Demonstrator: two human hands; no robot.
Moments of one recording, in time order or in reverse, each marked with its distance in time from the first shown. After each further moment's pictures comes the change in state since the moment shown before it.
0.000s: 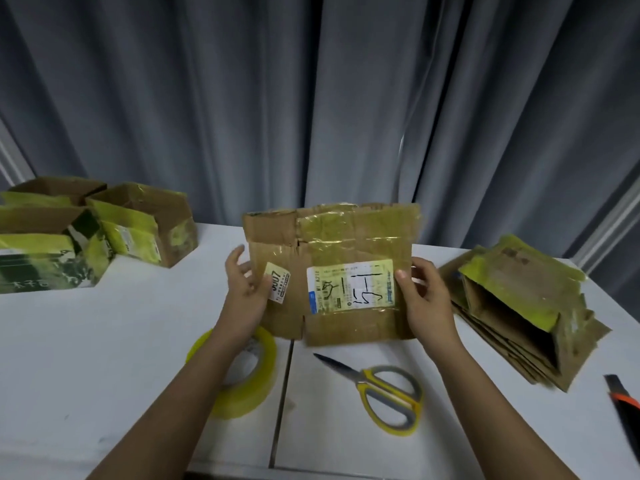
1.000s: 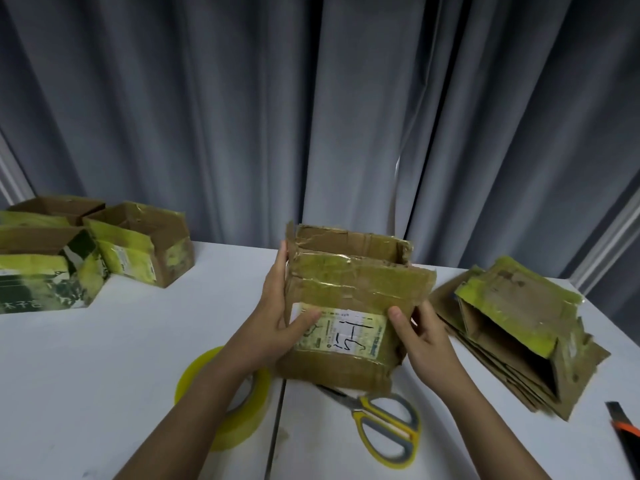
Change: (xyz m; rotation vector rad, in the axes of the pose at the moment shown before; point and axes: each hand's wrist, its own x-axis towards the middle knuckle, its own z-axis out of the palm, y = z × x) left_hand -0.007 0.028 0.017 0.204 -0.392 0.290; right_hand -0.019 -0.016 -0.014 0.137 -0.257 -0.068
